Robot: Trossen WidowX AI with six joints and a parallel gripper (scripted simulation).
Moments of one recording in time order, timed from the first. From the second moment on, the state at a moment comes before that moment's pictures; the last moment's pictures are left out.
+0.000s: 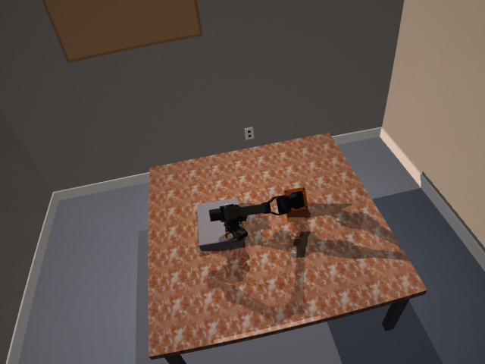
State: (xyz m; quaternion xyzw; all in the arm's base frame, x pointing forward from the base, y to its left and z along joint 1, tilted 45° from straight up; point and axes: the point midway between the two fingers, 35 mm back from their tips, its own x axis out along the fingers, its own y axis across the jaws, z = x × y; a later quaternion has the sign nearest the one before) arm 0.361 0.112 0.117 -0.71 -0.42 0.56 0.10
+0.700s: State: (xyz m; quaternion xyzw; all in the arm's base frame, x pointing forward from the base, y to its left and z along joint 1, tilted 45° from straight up) arm 0.358 0.100 0.129 -0.70 -0.42 0.56 0.10
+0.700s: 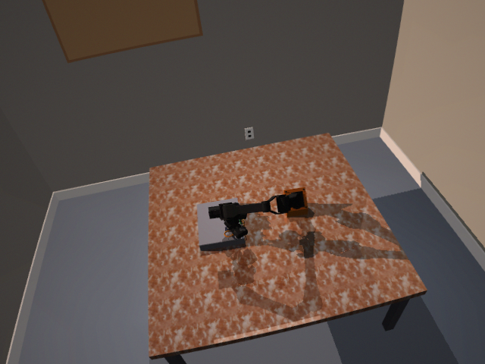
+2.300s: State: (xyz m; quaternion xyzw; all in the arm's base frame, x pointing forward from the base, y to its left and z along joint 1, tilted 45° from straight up) arm 0.327 0.013 0.097 -0.66 -0.64 0.28 -0.28
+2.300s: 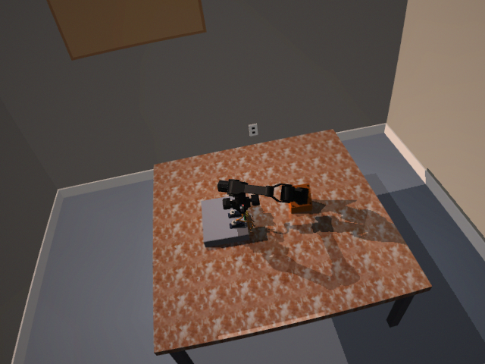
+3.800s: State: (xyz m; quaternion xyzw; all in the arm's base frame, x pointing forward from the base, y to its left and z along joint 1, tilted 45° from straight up) arm 0.261 -0.039 0.041 -0.37 -0.68 -0.16 -0.61
